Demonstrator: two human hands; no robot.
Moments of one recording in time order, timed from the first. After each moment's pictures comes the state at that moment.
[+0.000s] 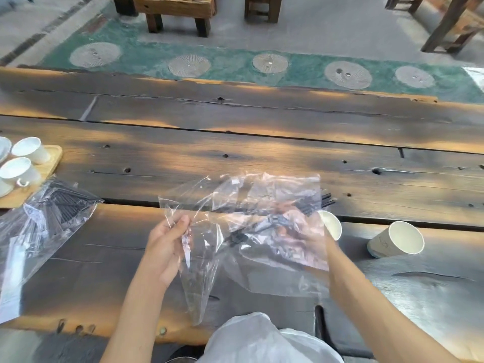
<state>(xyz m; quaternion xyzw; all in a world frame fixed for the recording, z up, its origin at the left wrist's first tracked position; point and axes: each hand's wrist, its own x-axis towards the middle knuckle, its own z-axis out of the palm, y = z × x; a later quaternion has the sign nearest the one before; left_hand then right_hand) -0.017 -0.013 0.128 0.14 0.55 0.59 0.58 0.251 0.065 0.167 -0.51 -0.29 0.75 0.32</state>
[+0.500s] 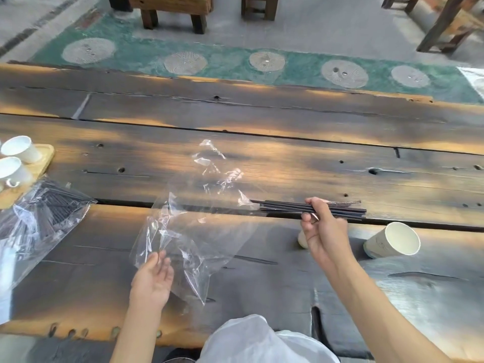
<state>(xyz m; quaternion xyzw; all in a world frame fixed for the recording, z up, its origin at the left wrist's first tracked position) -0.038 -0.048 0.029 -0.17 0.57 0.62 0.51 0.268 0.092 0.151 -0.52 -0.14 0.63 0.56</state>
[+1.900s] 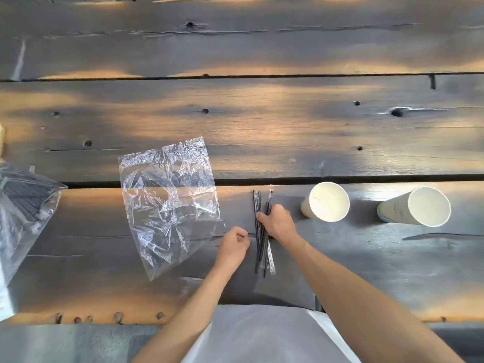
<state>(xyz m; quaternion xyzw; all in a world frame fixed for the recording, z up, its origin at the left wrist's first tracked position) 0.114 0.036 -0.031 0.28 0.76 0.18 0.56 0.238 0.120 -0.047 -0.72 -0.50 0.48 -0.01</state>
